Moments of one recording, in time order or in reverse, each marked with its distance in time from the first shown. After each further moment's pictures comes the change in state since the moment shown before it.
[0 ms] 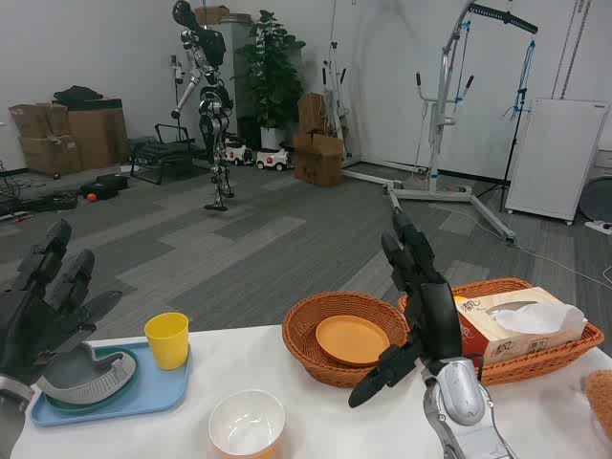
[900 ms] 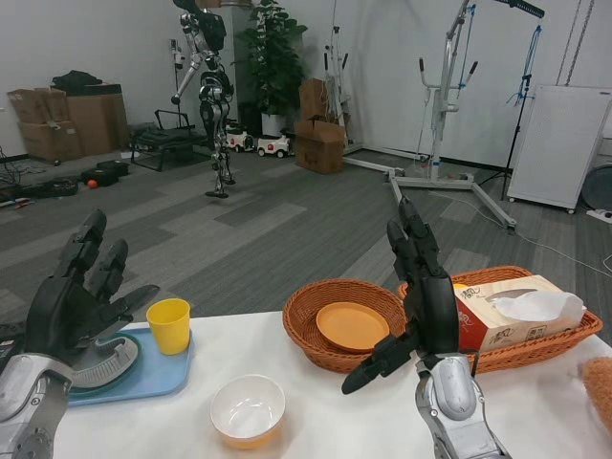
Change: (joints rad) left arm -0.043 -0.038 -0.098 0.049 -0.008 -0.045 0.033; right arm 0.001 0.033 0.008 0.042 -0.013 -0.080 -0.049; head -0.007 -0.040
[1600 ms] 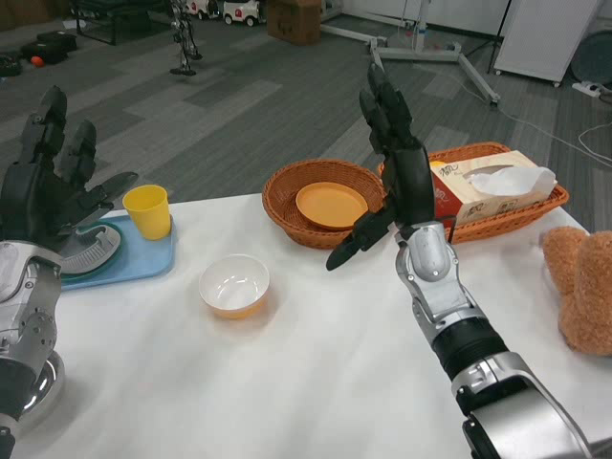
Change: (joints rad) left arm -0.005 0.000 -0.008 -0.008 0.083 0.000 0.002; right arm 0.003 -0.030 0.000 -0.048 -0.079 0.038 0.018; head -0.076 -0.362
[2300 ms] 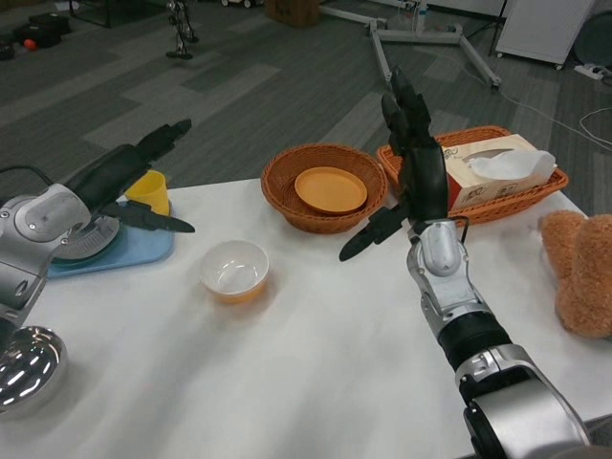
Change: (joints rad) left arm -0.107 0.199 -0.277 -0.253 0.635 0.483 -0.137; right arm 0.024 -0.001 -0.048 0.090 0.032 -0.004 0.002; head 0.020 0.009
